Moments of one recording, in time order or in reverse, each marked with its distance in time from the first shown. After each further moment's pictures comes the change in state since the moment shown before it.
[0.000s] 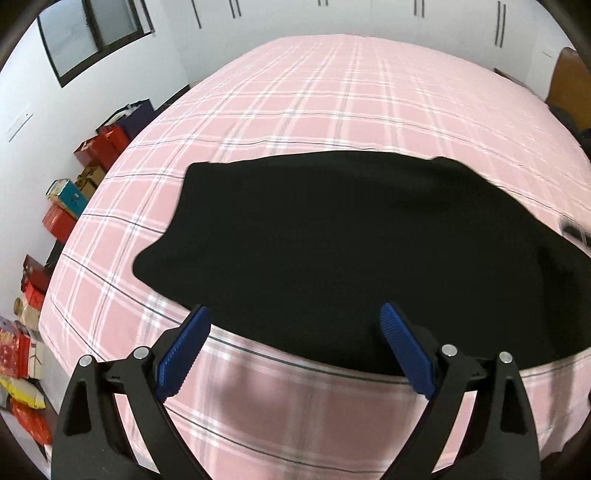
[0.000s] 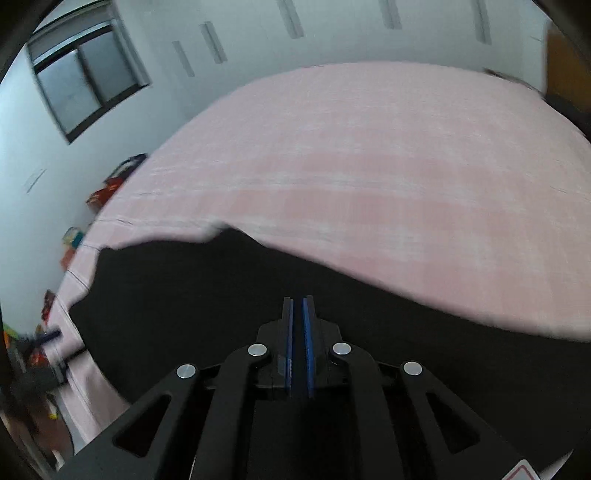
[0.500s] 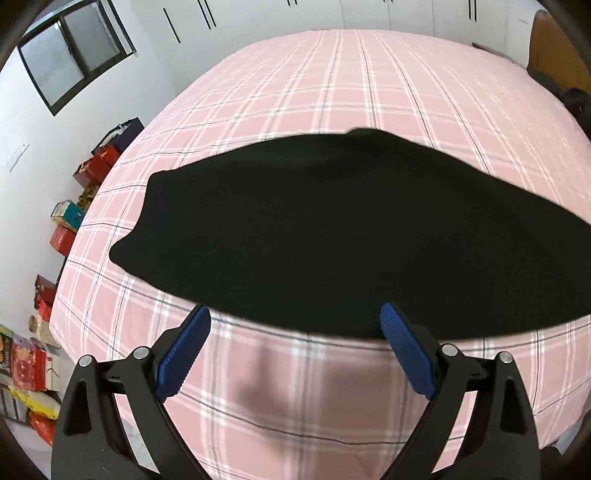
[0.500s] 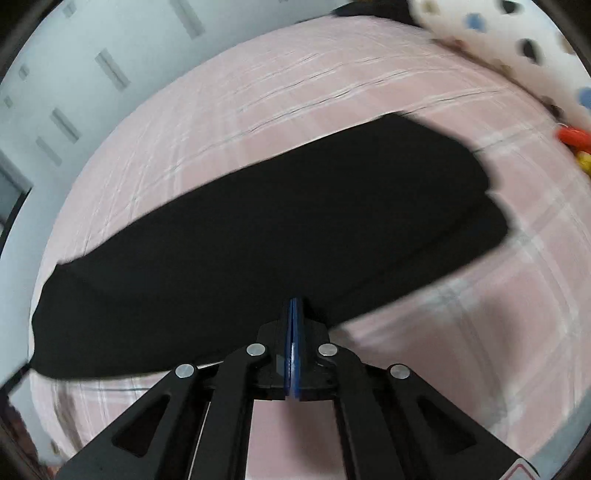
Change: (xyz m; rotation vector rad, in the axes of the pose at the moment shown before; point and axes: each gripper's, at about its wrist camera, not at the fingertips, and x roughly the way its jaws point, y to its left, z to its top) left arm -0.032 -0.102 -0.029 0.095 0.014 0.058; right arm -0.094 -0.246 -0.110 0.458 -0.062 -0.283
